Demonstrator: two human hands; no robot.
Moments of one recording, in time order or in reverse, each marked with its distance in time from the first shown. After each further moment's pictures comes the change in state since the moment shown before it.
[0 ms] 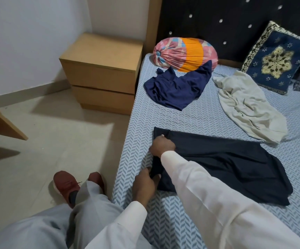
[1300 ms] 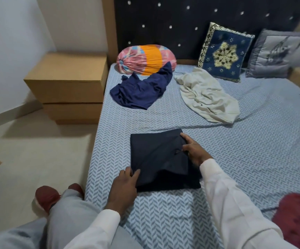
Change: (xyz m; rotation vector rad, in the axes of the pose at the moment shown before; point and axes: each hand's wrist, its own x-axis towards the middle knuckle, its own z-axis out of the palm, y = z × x) left_hand -0.044 -0.009 0.028 0.927 0.097 0.691; right_hand -0.033 0.266 -0.033 1.401 -0.025 -0.029
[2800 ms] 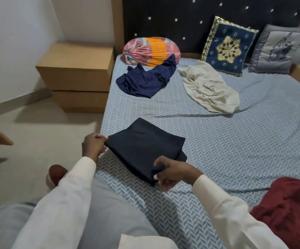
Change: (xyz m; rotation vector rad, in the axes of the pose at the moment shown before) left_hand 0.014 -0.094 -0.074 -1.062 0.237 -0.849; right_hand -0.161 0.037 0.078 -0.627 -0.467 0.237
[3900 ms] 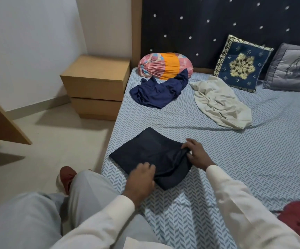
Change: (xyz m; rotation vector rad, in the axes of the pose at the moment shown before) left_hand -0.145 -0.021 0.079 0.977 -0.125 0.923; right_hand 0.068 0.033 -0.121 -0.634 0.657 -0.509
